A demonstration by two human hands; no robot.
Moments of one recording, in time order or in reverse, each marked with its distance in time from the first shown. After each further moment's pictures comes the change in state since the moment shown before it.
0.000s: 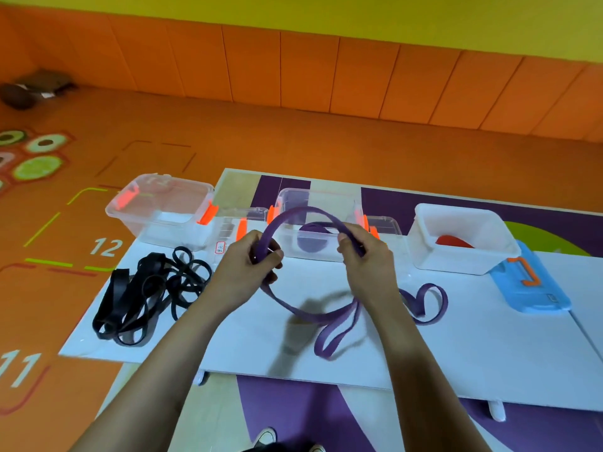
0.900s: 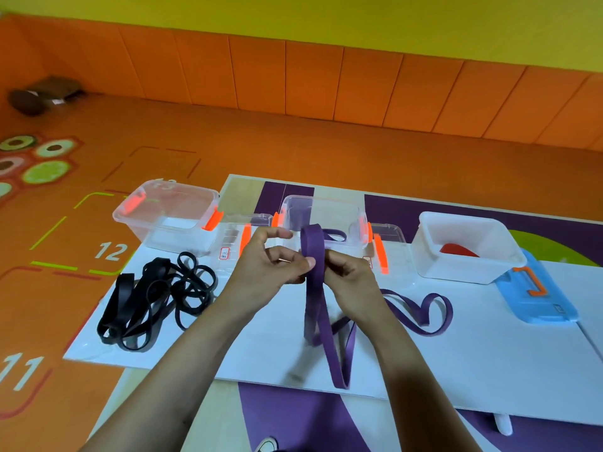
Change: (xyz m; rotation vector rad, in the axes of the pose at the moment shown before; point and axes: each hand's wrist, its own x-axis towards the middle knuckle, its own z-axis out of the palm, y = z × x) left_hand -0.016 0.040 0.017 -0.266 -0.021 -0.059; right_hand -0.017 -0.016 0.015 0.320 -0.348 0.039
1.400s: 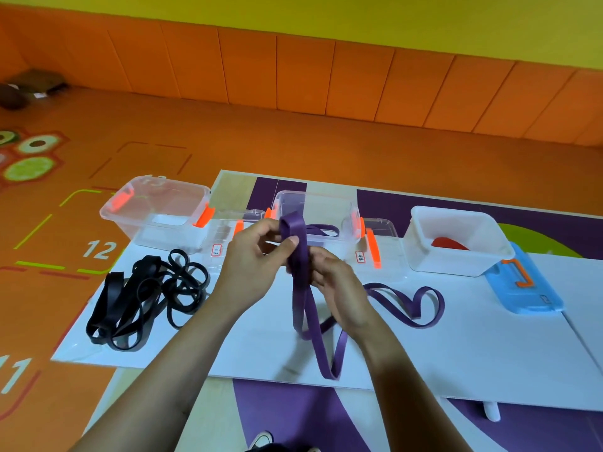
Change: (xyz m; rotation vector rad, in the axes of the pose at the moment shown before) left_hand 0.013 -0.008 -0.002 0.262 0.095 0.261; right_hand -0.006 0.006 0.008 0.290 -0.110 0.141
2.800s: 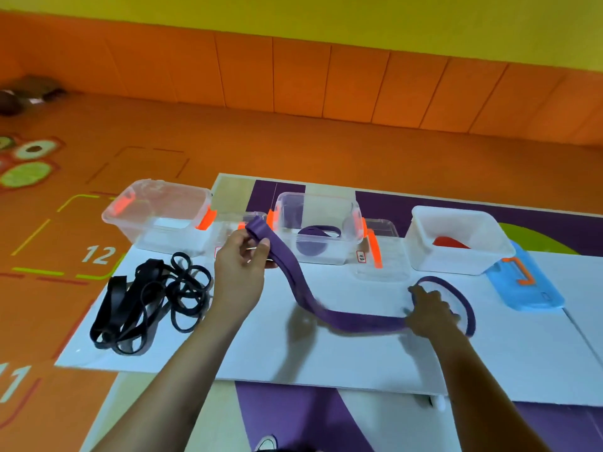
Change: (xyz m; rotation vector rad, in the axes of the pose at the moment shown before) left_hand -0.001 -0.047 -0.009 -0.098 0.255 -0.066; right_hand -0.019 0.066 -0.163 -1.342 0.384 0.766
